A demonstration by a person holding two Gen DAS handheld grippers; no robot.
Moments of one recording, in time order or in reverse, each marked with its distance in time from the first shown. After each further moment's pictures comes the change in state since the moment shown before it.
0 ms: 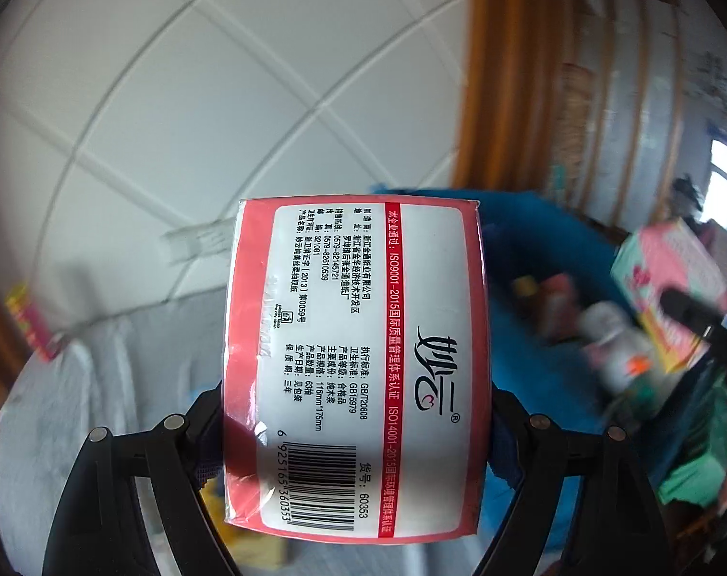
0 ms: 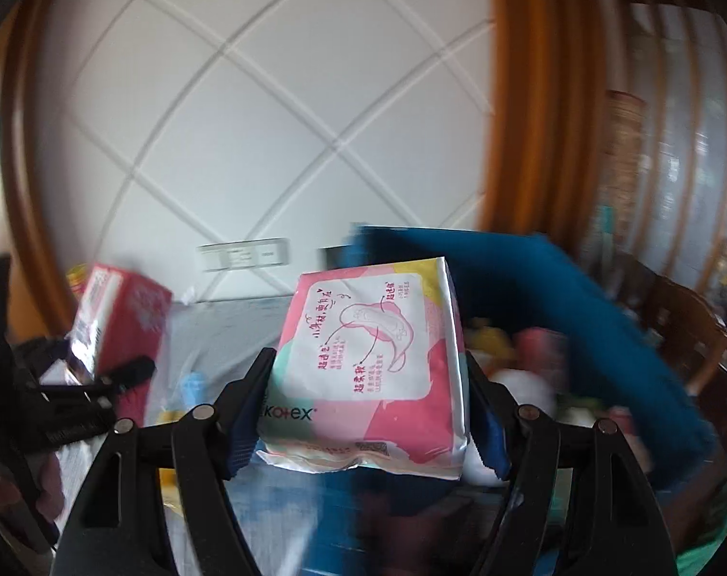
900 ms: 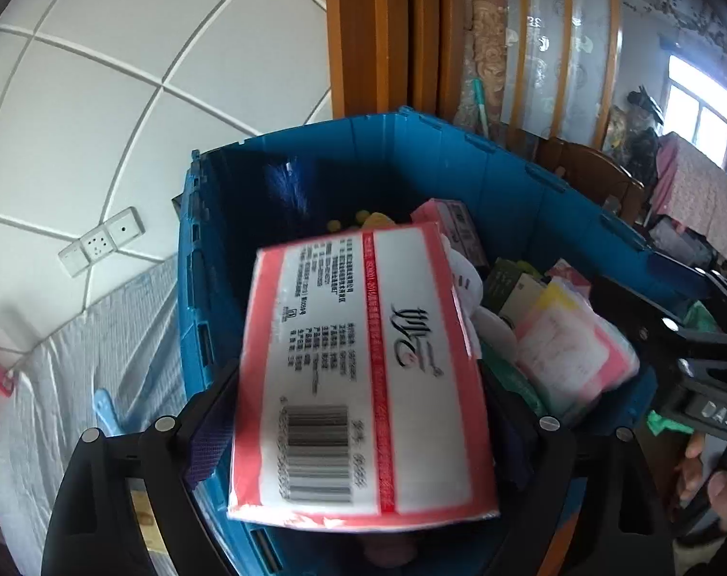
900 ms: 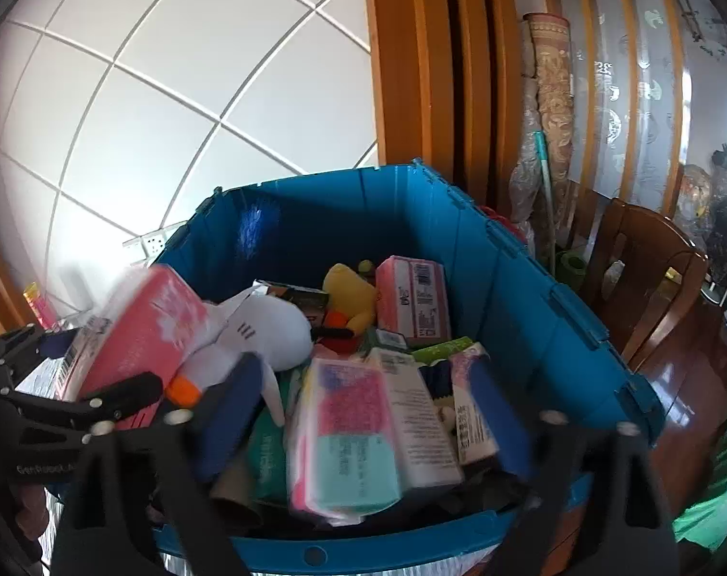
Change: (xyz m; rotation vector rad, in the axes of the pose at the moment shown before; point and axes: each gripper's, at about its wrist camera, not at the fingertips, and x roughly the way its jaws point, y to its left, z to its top) left arm 0.052 -0.187 -0.009 0.152 0.184 -0.058; right arm 0.028 -0.182 -0.056 0.138 0.082 -0.036
